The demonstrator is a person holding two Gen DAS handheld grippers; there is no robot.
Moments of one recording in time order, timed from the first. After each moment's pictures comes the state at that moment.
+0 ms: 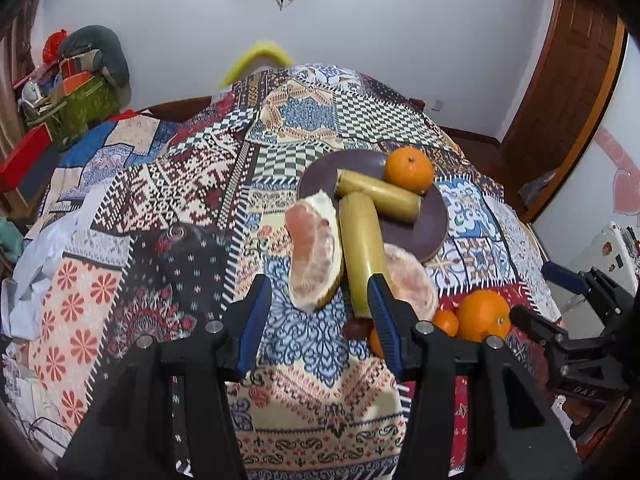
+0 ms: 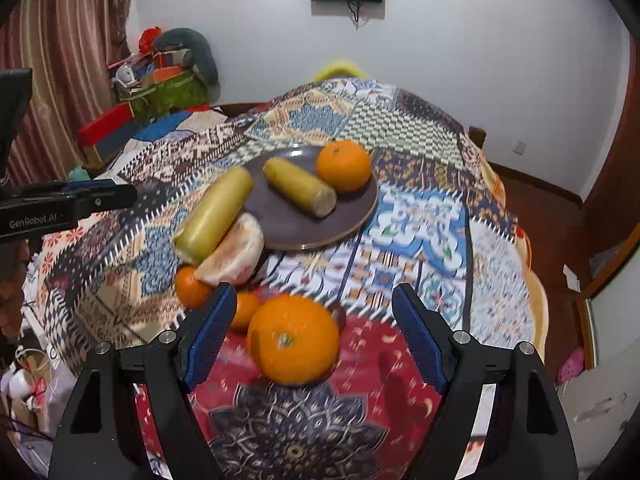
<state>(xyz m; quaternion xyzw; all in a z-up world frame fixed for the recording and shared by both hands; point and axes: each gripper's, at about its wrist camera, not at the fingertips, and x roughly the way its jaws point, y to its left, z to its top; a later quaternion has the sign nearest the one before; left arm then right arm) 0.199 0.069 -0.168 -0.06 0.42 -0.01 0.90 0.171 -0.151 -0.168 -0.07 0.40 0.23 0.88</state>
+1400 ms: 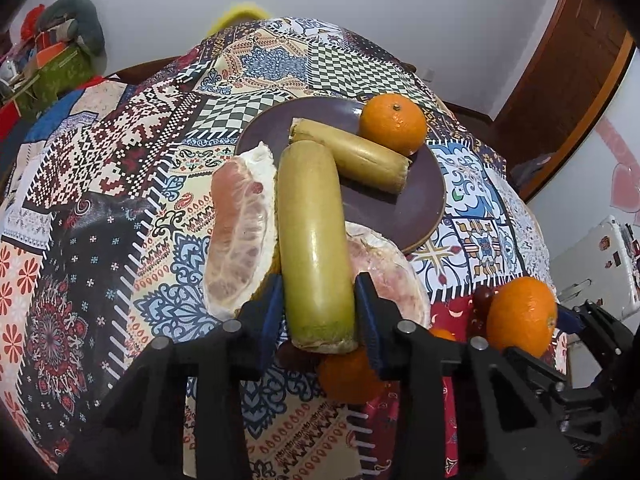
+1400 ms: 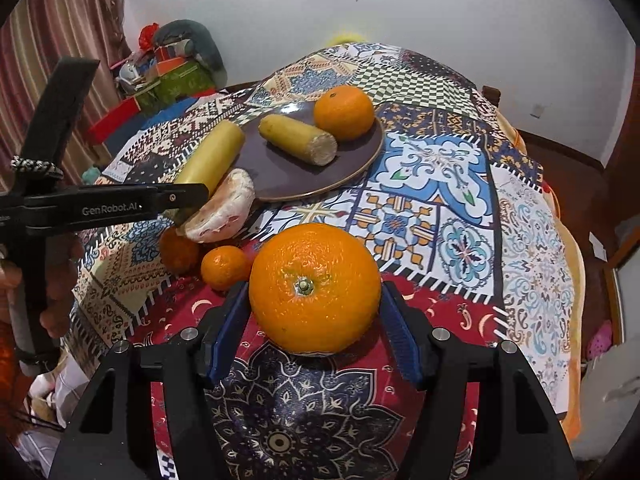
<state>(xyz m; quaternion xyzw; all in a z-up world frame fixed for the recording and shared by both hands) 0.254 0.028 -0.229 -0.08 0.48 -0.03 0.88 0.174 -0.174 -0.195 -0.03 0.43 0.25 0.87</state>
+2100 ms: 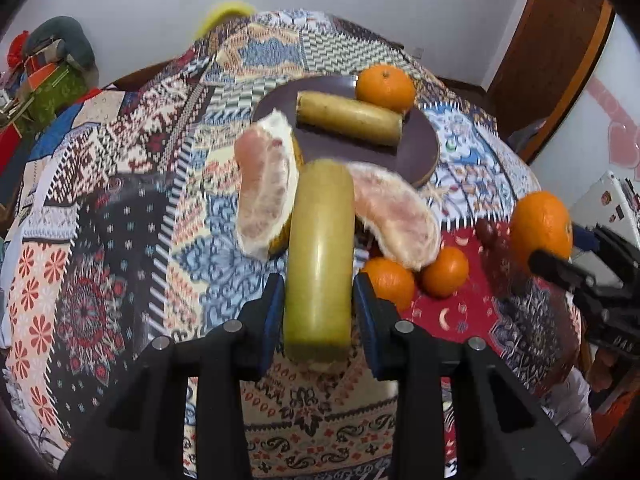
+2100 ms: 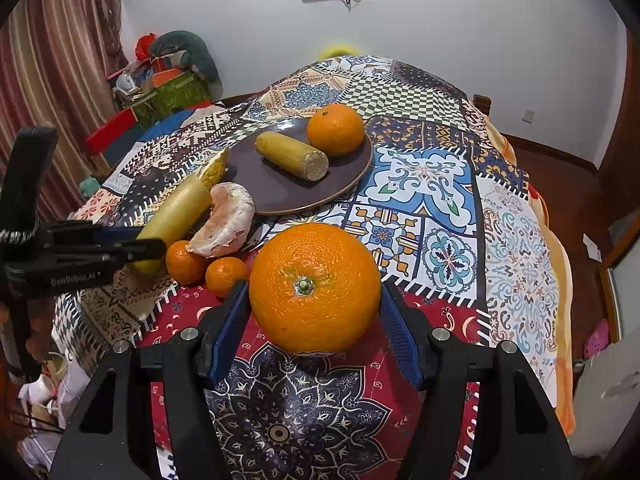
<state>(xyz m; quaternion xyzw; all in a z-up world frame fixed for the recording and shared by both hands) 0.213 0.037 -0.221 -0.03 0.49 -0.05 0.87 0.172 -0.180 -0.184 -0.02 0.42 0.25 0.87</state>
